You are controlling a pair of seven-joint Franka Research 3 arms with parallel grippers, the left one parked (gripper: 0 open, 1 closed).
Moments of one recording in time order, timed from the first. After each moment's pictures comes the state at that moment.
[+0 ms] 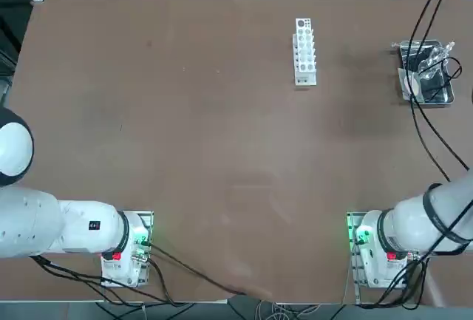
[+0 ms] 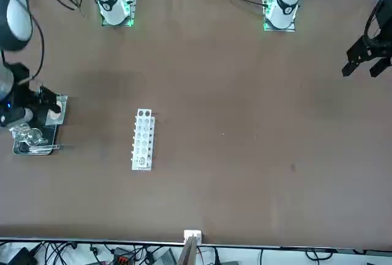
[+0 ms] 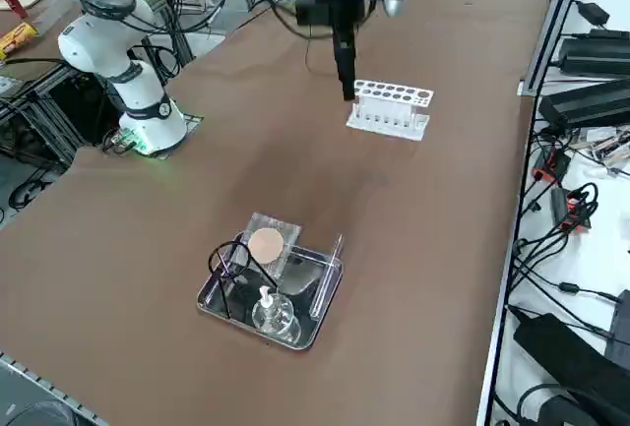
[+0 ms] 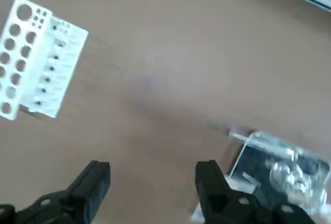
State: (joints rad) arm -0.04 0.27 -0.08 -1.60 0.08 1.90 -0.61
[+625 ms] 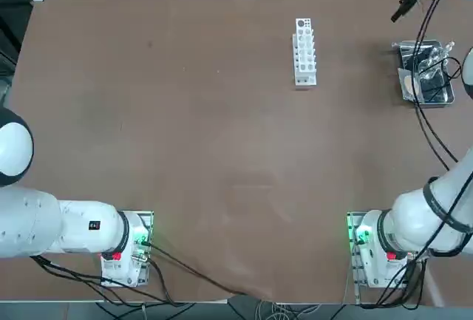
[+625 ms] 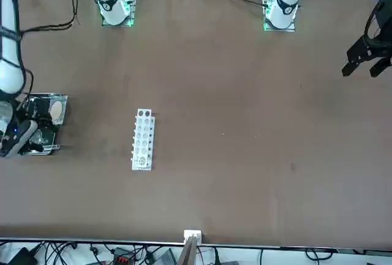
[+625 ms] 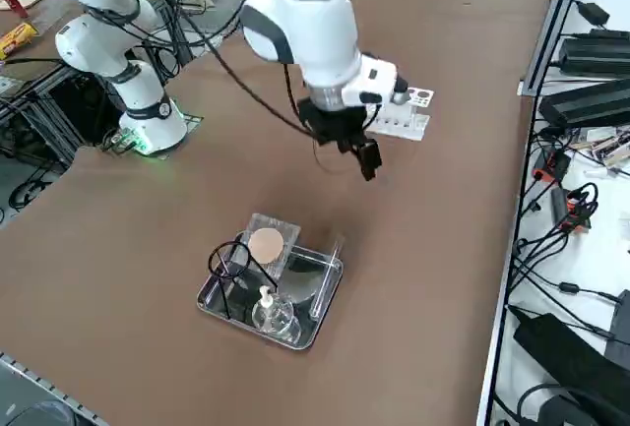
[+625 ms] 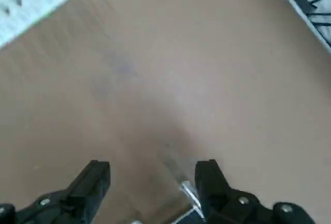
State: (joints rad) arm -0.17 0.47 -0.08 -1.60 0.23 2.10 -1.33
